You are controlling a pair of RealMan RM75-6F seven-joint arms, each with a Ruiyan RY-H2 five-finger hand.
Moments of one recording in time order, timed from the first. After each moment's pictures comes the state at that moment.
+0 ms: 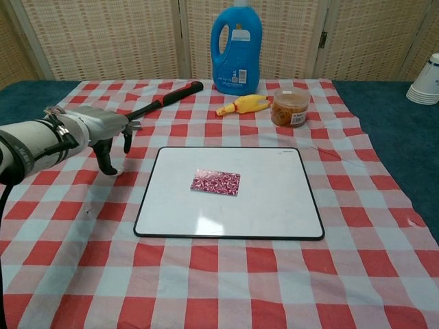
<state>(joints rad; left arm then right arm) -1.00 -1.66 -0.21 -1.39 0.34 1.09 1.04 0.13 -1.11 0.07 -1.57 -1.43 1.37 -0.05</state>
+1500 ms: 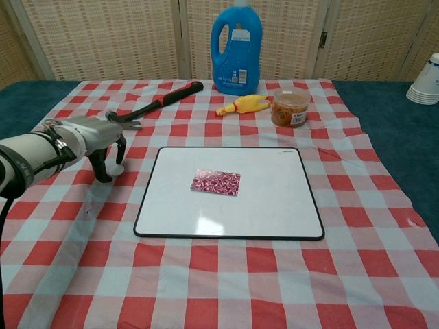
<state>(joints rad) -0.98 -1.70 -0.18 -1.33 0.34 1.08 1.02 0.13 -1.11 0.07 -1.58 -1.43 1.37 -0.05</state>
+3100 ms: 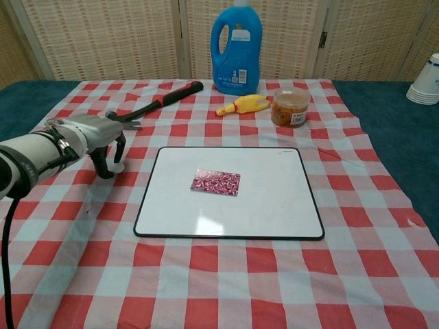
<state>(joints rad) -0.96 -1.72 -0.20 -1.28 0.39 1.07 1.01 0.14 -1.11 0.07 -1.57 -1.41 1.35 -0.06</state>
